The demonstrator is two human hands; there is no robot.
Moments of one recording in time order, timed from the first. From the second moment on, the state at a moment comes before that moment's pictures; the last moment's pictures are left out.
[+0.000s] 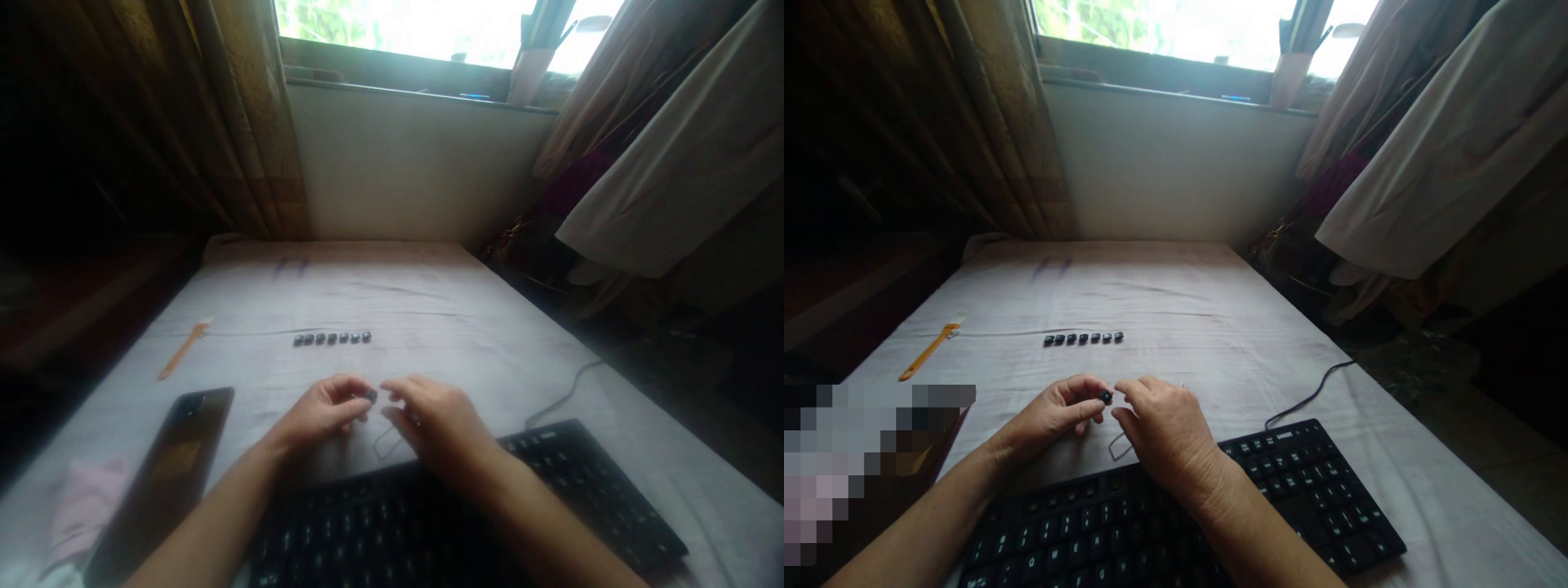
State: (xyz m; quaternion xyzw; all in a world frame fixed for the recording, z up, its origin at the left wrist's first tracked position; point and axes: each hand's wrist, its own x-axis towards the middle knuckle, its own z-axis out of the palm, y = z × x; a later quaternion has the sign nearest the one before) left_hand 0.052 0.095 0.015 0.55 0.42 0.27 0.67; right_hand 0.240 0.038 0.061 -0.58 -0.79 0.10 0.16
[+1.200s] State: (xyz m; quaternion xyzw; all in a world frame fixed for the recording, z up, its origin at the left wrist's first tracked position) left_hand 0.057 0.102 -0.001 0.52 0.44 0.34 0.65; right_hand 0.252 0.179 0.013 -0.64 -0.71 0.18 0.22
